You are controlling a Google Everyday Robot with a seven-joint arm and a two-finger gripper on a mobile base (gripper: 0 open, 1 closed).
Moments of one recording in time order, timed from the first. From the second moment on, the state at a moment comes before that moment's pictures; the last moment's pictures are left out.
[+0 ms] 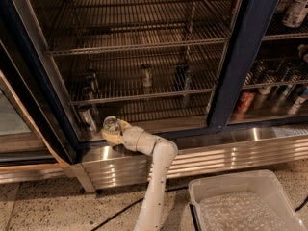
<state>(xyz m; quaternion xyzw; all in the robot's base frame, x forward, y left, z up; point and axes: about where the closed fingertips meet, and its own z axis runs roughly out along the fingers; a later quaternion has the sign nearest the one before) 0.676 0.154 0.541 -0.31 0.64 0.41 0.57</state>
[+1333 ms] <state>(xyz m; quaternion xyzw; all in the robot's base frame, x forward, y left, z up) 0.676 0.154 0.541 -0.31 0.64 0.41 0.57</state>
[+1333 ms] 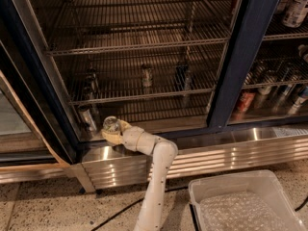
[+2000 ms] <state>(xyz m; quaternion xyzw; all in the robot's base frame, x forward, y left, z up) 0.676 0.154 0.541 -0.31 0.64 0.41 0.57</state>
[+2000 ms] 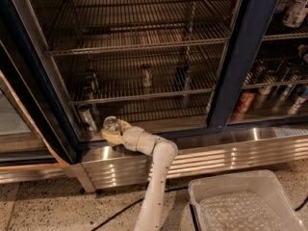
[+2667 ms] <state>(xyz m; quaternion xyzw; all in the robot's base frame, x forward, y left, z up) 0.676 0.154 0.541 -0.31 0.64 0.41 0.57</state>
